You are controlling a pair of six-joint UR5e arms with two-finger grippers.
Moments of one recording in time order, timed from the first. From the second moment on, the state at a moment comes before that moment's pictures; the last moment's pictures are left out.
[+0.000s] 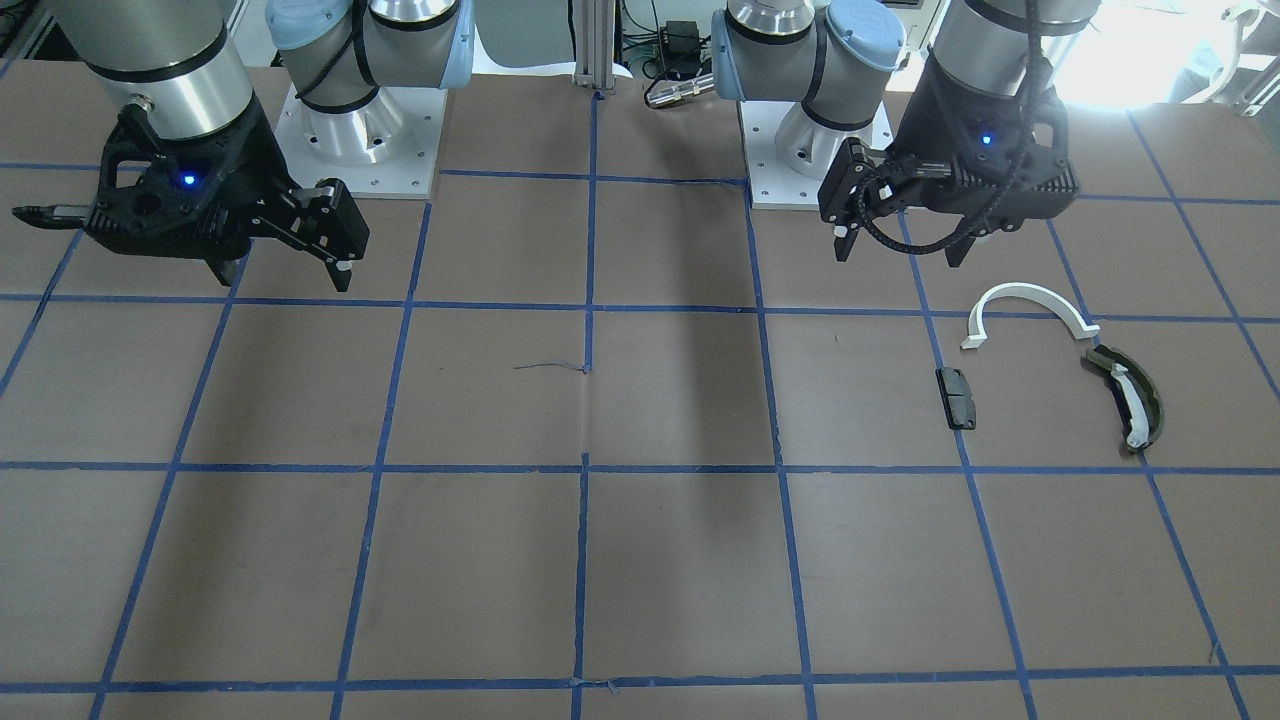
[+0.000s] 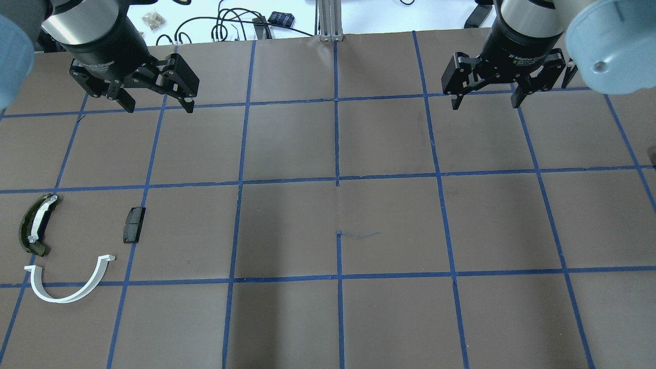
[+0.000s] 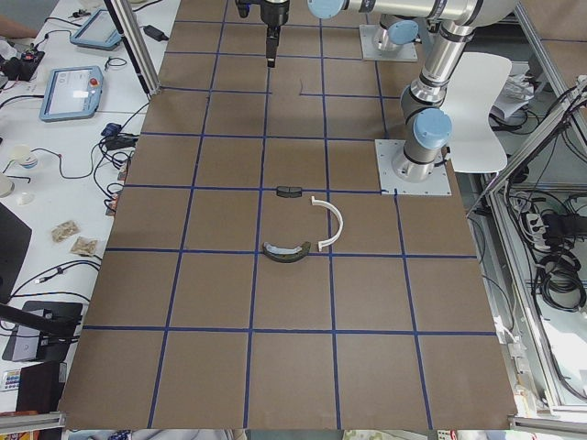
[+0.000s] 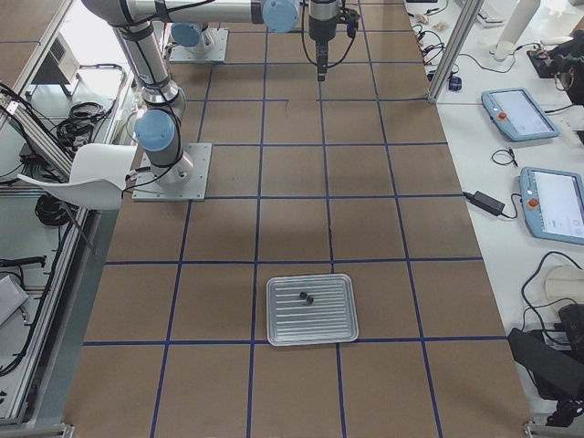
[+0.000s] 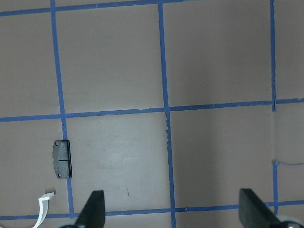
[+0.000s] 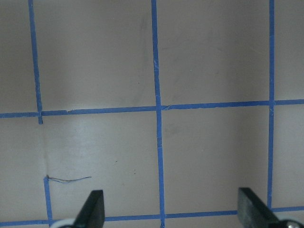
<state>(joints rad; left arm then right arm) -1.55 -1.56 -1.52 -1.56 1.58 0.07 1.58 -1.54 1.56 -1.64 -1.59 0.04</state>
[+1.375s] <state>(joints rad) -1.56 -1.56 -1.52 -1.56 1.58 0.07 1.32 -1.53 1.56 -1.64 -1.59 -0.51</state>
